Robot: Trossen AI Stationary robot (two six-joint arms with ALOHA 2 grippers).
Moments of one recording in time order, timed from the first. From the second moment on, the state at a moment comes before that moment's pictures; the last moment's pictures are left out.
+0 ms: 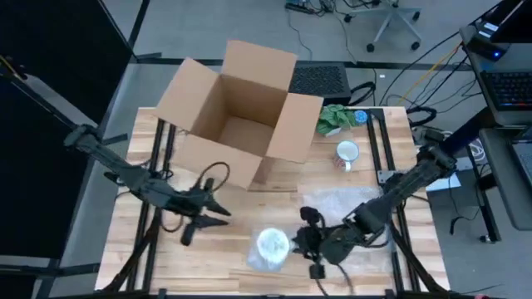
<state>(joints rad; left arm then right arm) -0.60 0.96 0.76 0.03 -0.20 -0.36 0.65 1.59 1.49 -0.50 0.39 0.38</state>
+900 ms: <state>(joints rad) -0.79 0.84 0.76 -0.06 -0.32 -0.28 -0.27 1.79 2.08 -0.59 0.04 -0.08</state>
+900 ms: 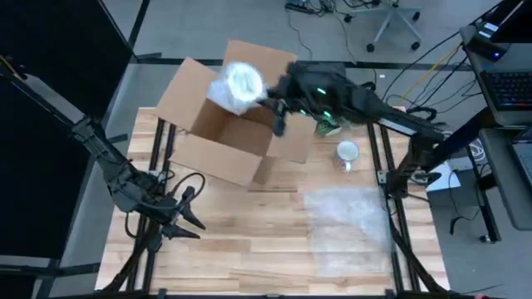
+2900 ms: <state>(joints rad) -0.79 0.84 0.76 -0.06 -0.32 -0.28 -0.38 2.20 2.29 -0.78 0.02 0.04</state>
